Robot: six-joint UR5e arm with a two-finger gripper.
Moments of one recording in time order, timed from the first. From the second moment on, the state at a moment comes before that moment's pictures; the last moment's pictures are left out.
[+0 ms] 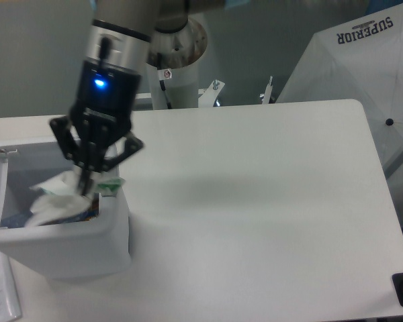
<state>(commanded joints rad) 2.17 -1.63 -1.62 -0.72 1.11 0.62</state>
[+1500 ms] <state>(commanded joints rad) 2.58 -1.67 -1.57 -0.72 1.26 0.79</state>
